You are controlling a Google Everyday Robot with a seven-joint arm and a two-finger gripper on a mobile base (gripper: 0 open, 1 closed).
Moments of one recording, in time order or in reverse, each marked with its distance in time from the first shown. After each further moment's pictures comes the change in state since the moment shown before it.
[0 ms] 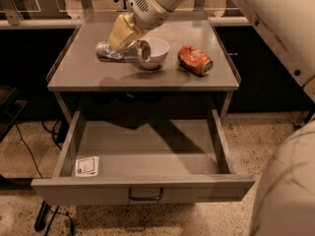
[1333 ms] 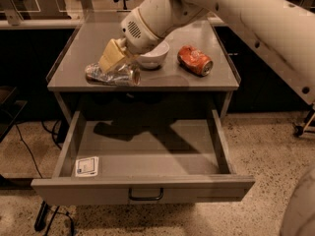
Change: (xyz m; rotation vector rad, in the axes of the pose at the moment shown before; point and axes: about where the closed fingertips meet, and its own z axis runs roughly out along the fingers) arm 0.030 0.034 0.037 -0.115 -0.005 0.023
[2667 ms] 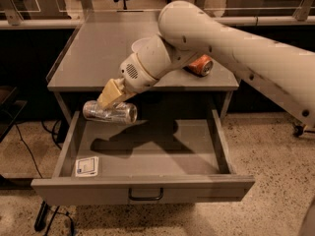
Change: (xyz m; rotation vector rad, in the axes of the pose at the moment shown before) arm 0.069 0.011 0.064 -0.115 0.053 0.144
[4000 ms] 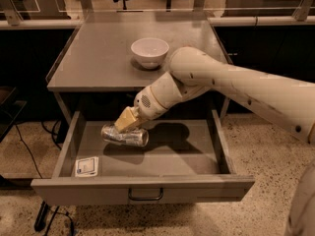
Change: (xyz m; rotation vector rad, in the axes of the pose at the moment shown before) arm 0.063 -0.067 0.046 -0.019 0.007 0.117
